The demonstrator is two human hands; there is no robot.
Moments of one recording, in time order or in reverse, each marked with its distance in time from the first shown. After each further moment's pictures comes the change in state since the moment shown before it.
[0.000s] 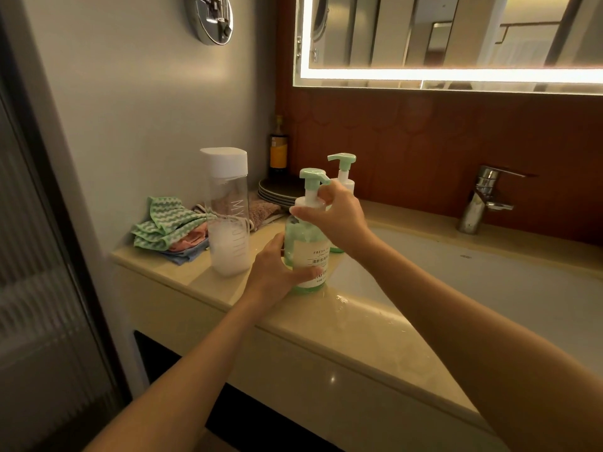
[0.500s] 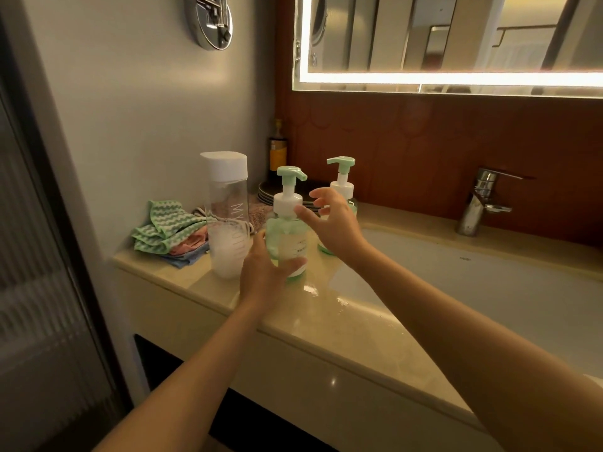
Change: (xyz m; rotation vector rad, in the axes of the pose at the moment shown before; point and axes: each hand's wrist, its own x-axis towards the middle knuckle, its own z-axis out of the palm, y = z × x) left_hand 0.005 -0.009 0.001 0.026 0.227 -0.053; right_hand 0.000 0.011 0.006 0.012 -0.016 0.005
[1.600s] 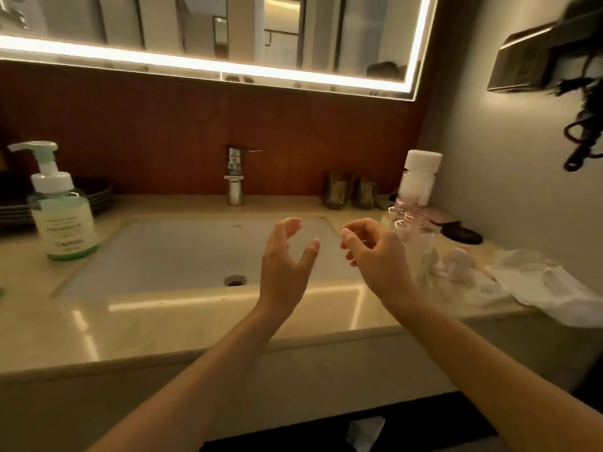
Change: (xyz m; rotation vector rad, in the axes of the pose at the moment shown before) left_hand -0.207 0.232 0.226 -0.512 -0.470 0.372; right_hand -0.250 0.079 -0.315 -0.311 0.611 0.279
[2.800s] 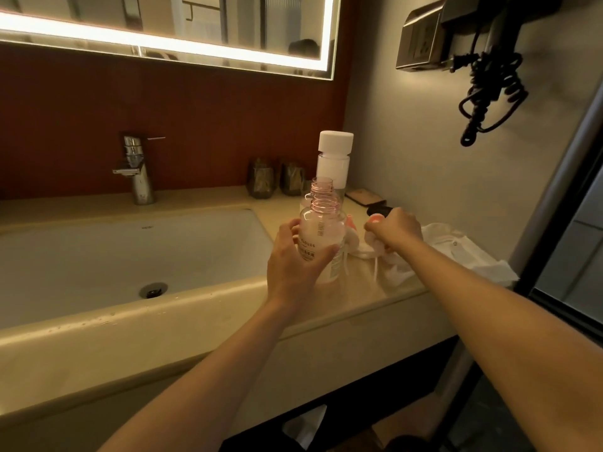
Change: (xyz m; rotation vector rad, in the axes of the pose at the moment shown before) left_hand -0.010 0.019 0.137 -0.064 -0.182 -0.053; right_hand 0.081 0.126 -0.130 -0.609 0.088 0.629
